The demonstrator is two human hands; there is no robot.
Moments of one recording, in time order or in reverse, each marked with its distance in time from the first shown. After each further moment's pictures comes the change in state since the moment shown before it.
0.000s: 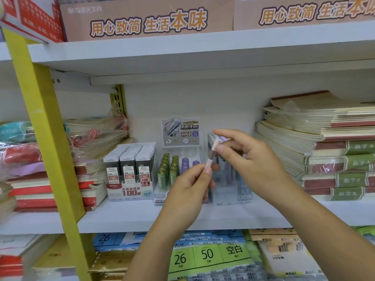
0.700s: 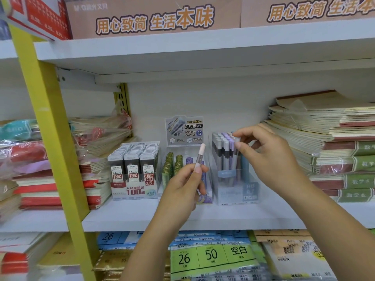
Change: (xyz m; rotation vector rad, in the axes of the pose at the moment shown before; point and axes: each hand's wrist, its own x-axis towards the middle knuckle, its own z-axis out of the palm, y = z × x) left_hand -0.002 -0.006 -0.018 -0.054 0.048 -0.064; right_hand 0.012 0.022 -0.010 -0.261 0.159 -0.028
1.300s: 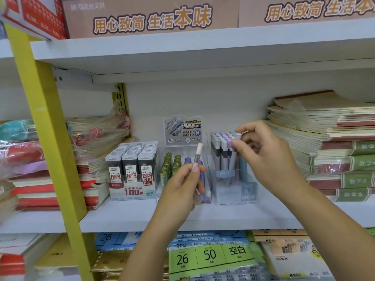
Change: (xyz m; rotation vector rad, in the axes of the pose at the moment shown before) left_hand 0.000 0.001 0.001 -0.001 0.001 -0.006; right_hand -0.005 -0.003 -0.001 0.046 0.016 0.000
